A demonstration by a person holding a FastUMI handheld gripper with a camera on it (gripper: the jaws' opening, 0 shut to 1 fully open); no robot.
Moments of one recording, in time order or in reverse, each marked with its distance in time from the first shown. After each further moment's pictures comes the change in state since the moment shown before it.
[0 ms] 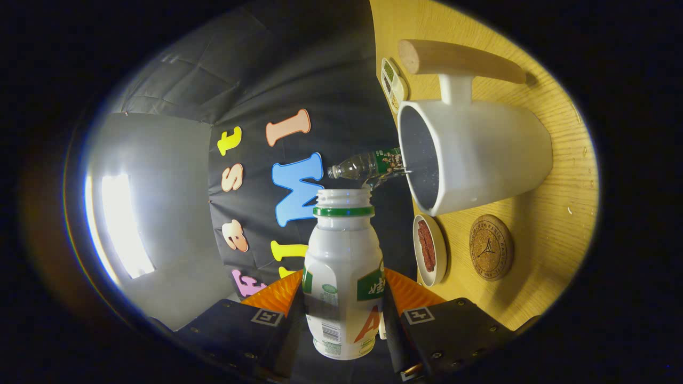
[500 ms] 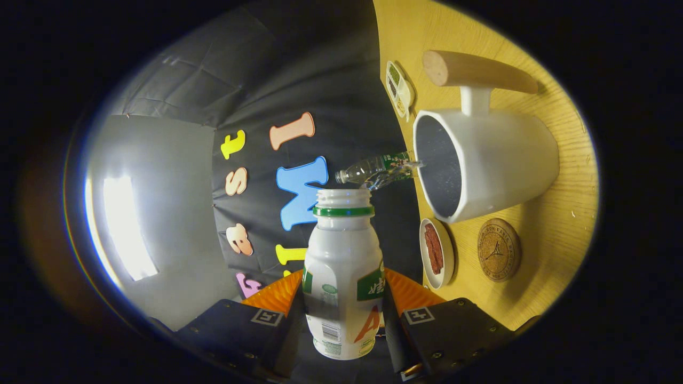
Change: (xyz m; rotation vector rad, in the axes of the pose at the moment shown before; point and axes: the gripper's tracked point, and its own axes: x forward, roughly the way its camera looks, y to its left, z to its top) arm 0.003 0.007 0.001 0.017 -0.021 0.025
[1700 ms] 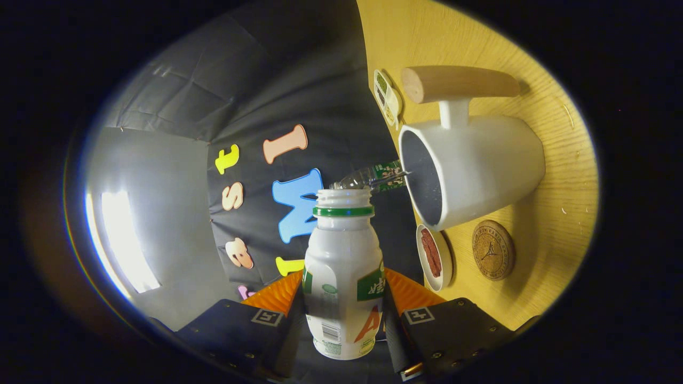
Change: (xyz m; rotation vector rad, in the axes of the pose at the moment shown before) arm 0.005 0.001 0.010 0.047 -0.061 -0.024
